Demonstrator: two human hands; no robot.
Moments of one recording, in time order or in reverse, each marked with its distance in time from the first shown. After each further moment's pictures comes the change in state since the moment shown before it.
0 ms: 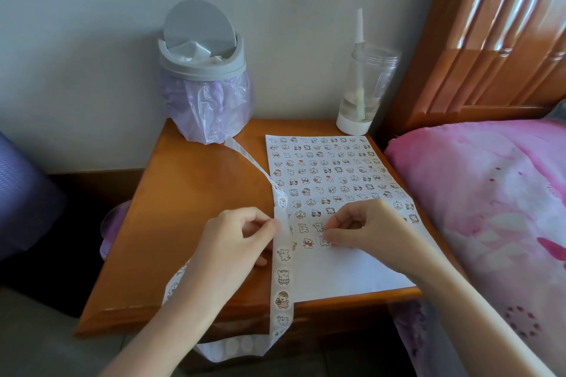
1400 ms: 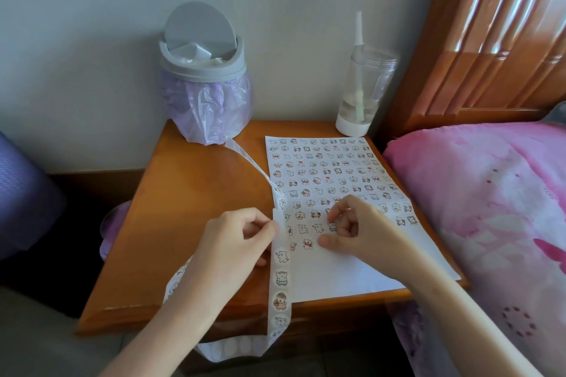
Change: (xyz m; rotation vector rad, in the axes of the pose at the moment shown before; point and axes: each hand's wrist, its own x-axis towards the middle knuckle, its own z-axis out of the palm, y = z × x) left_hand -0.002 0.003 0.000 0.034 0.016 0.005; right_hand 0.007 0.017 0.006 -0.095 0.011 -0.065
